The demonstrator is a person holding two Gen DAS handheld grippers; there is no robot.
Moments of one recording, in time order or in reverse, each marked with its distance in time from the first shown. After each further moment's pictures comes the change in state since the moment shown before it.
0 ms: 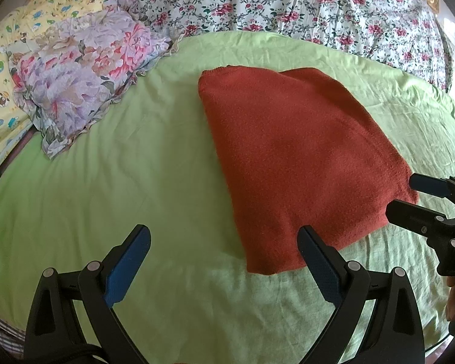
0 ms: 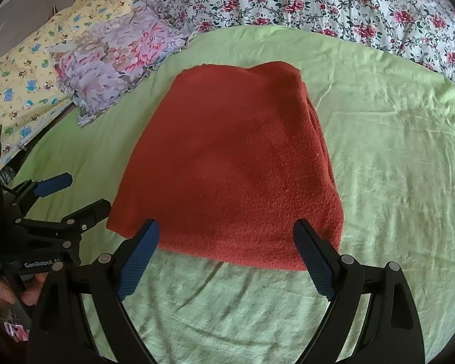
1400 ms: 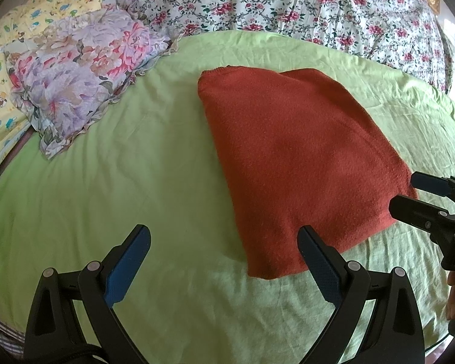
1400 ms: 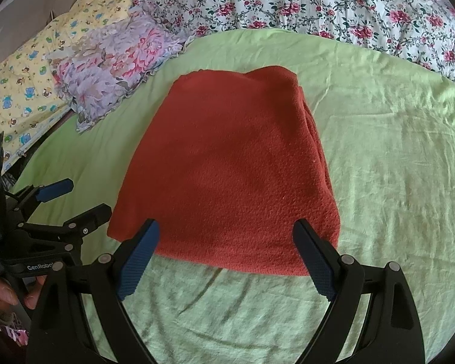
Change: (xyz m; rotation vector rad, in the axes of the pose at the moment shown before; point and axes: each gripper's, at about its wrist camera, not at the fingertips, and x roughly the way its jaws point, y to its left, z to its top) left arm 0.002 -0.002 0.001 -0.008 0.004 -0.002; right arm -0.001 -0.001 0.003 0.023 -0.015 -0.007
